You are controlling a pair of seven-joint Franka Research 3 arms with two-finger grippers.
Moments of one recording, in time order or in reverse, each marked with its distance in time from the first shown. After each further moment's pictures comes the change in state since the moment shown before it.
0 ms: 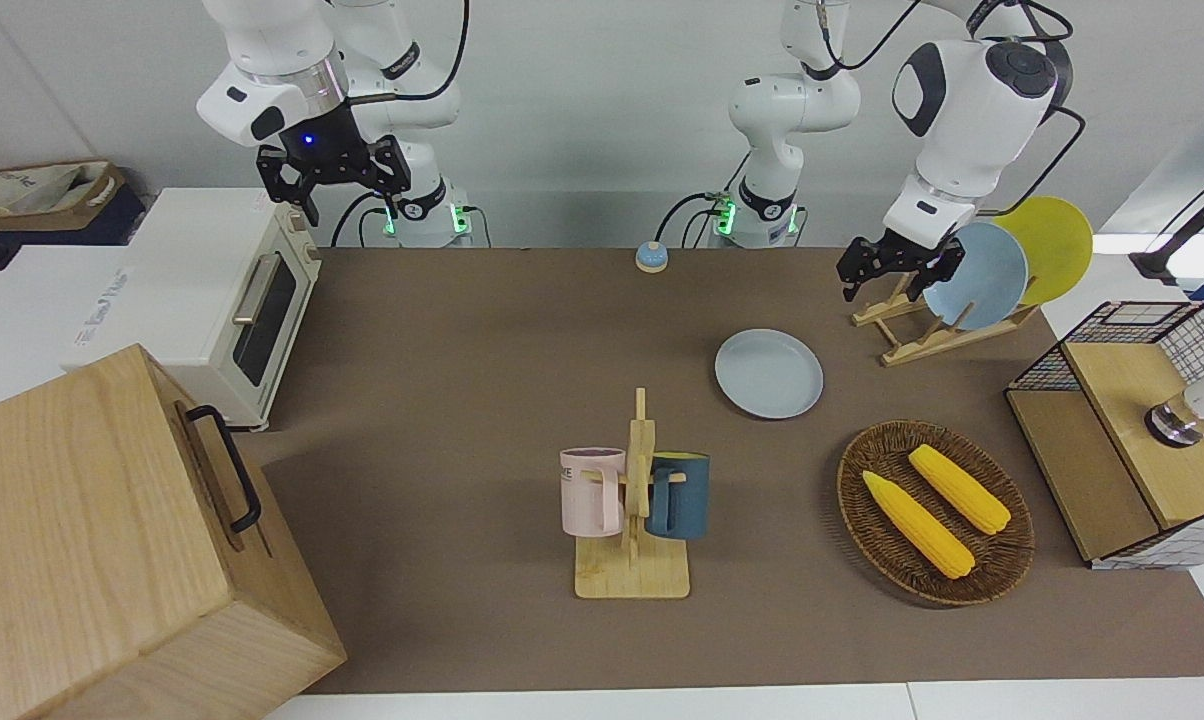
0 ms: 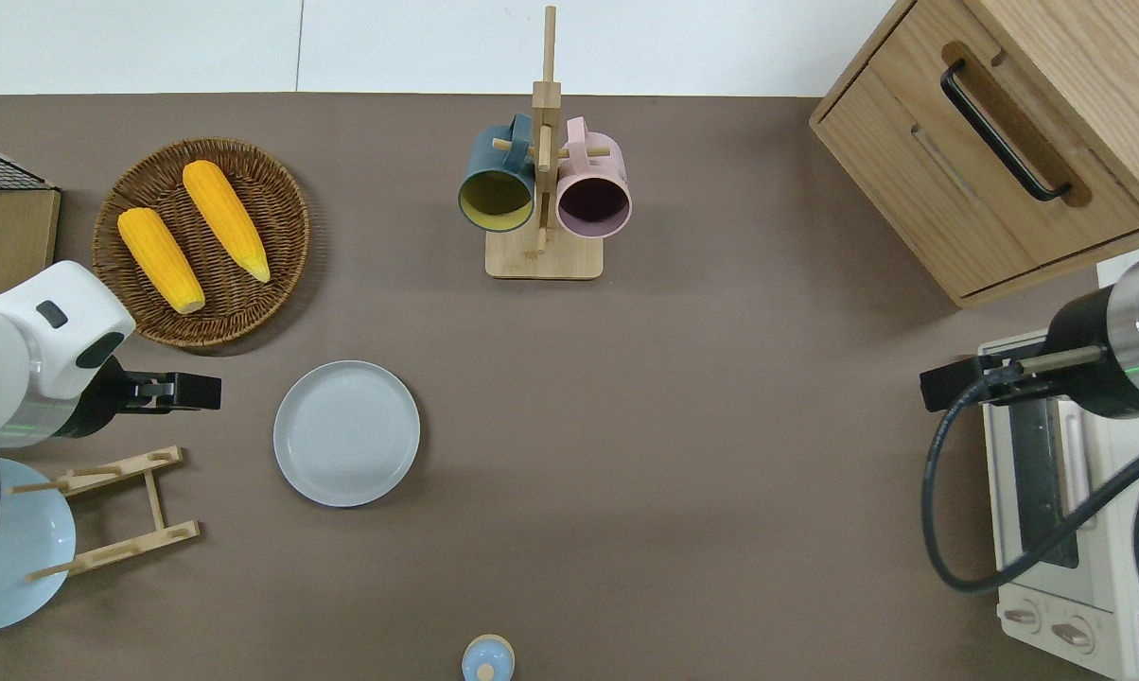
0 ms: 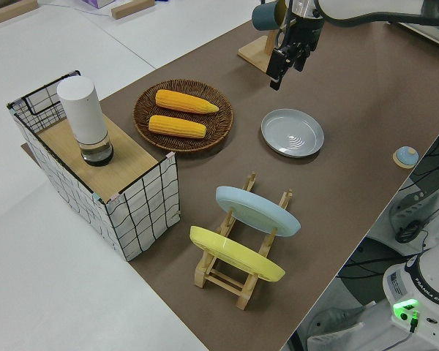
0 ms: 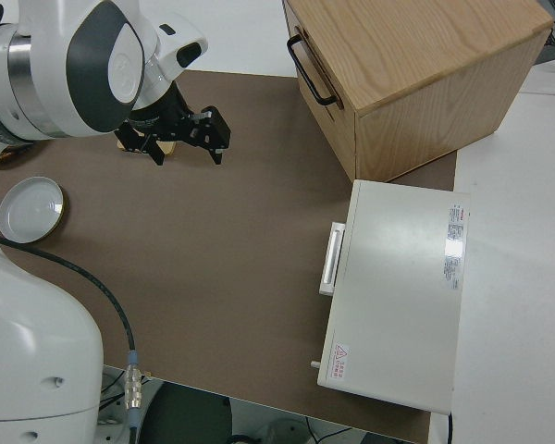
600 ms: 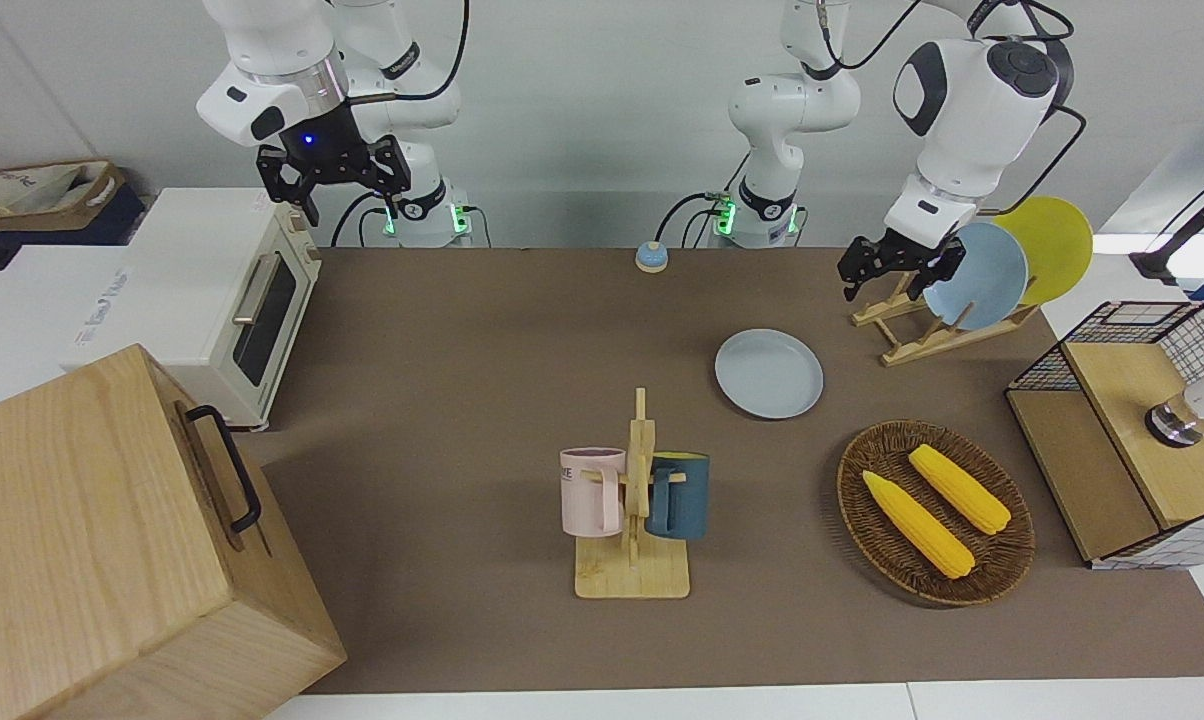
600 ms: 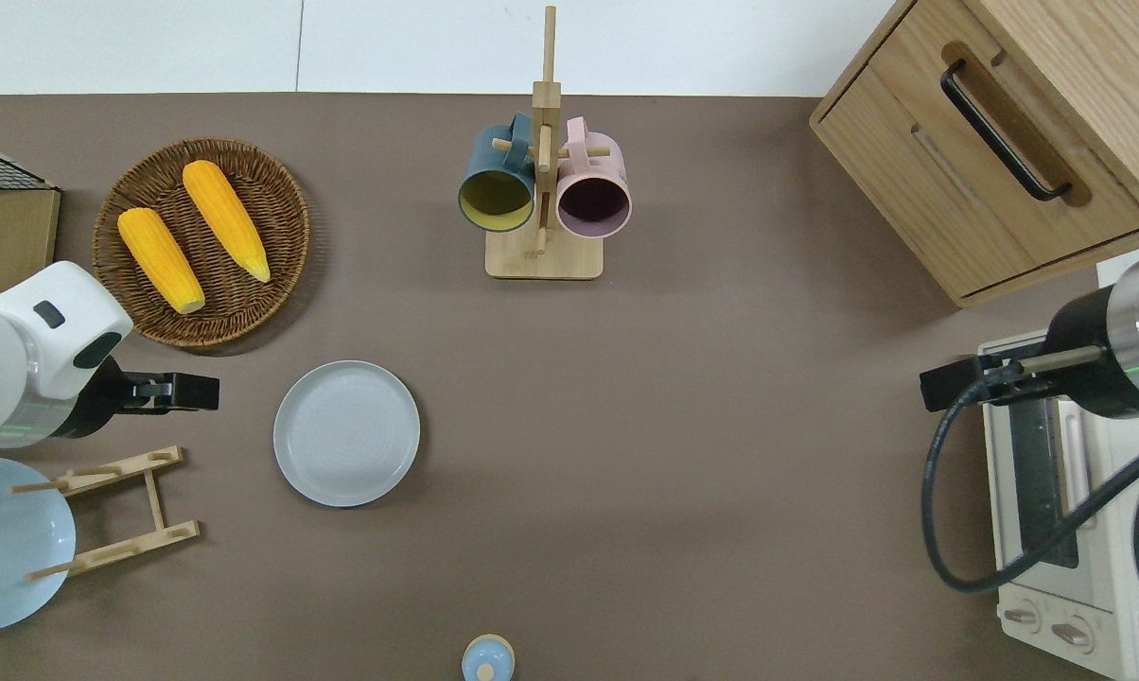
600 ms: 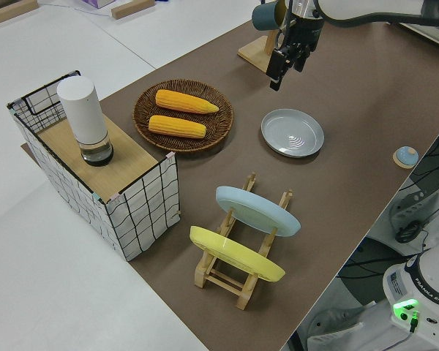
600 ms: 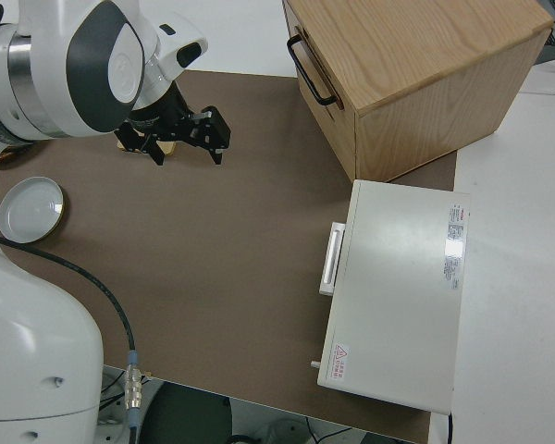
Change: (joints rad) left arm 0.001 0.000 0.003 -0.001 0.000 -0.002 -0.003; right arm 0.000 0.000 0.000 0.000 0.000 0.000 0.000
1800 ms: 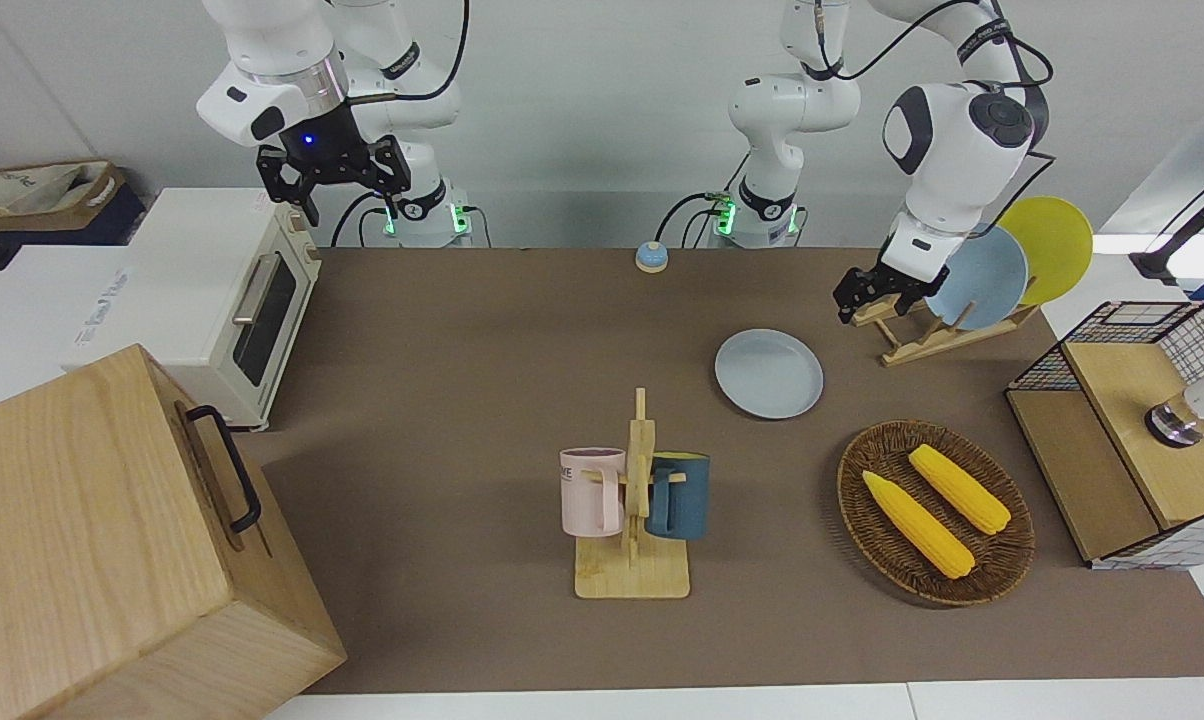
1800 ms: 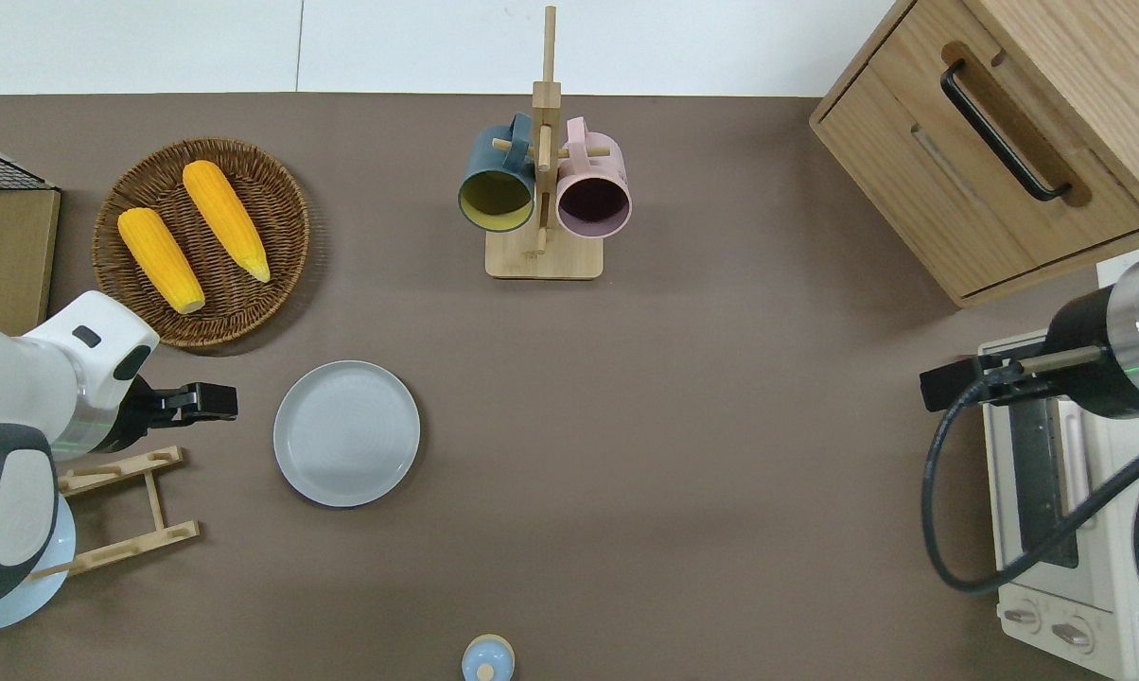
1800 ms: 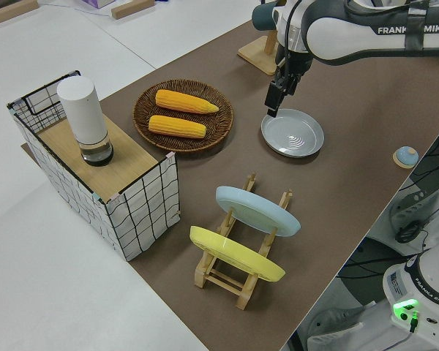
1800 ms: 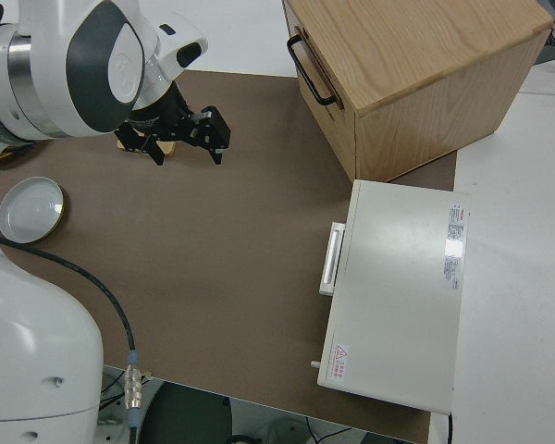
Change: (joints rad) left arm 0.007 0.006 0.017 -0.157 0.003 0.140 -0.120; right arm 0.000 0.000 0.000 0.000 0.000 0.000 0.000
